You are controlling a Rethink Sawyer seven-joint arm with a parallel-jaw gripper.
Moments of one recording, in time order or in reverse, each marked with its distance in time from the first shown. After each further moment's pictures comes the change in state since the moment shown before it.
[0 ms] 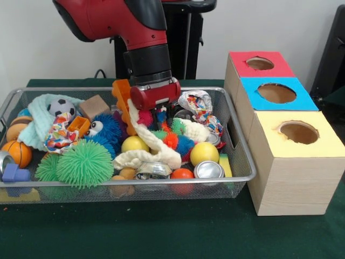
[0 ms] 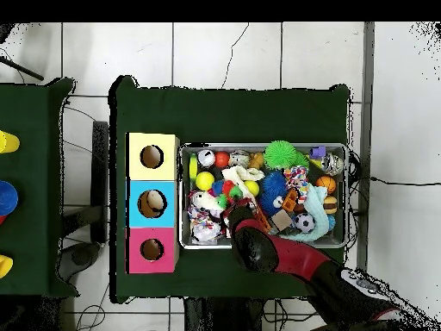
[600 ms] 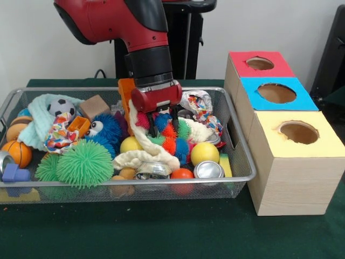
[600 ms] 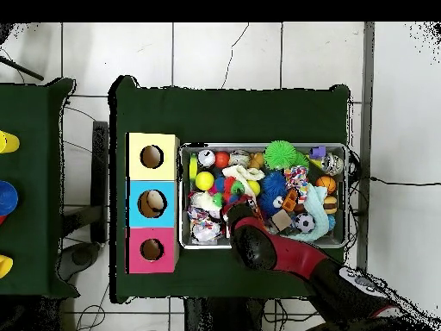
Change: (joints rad) arm -0.005 0.014 0.015 -0.006 0.000 -0.034 0.000
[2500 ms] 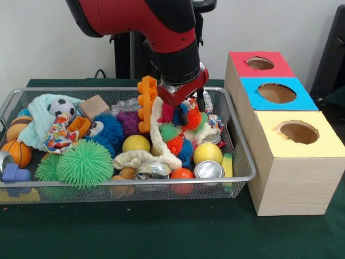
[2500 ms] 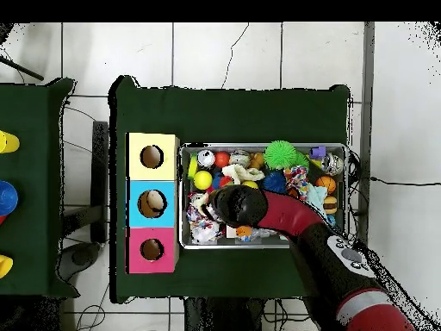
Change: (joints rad) arm 0.201 -0.130 -0.034 -0.201 0.199 0.801 0.000
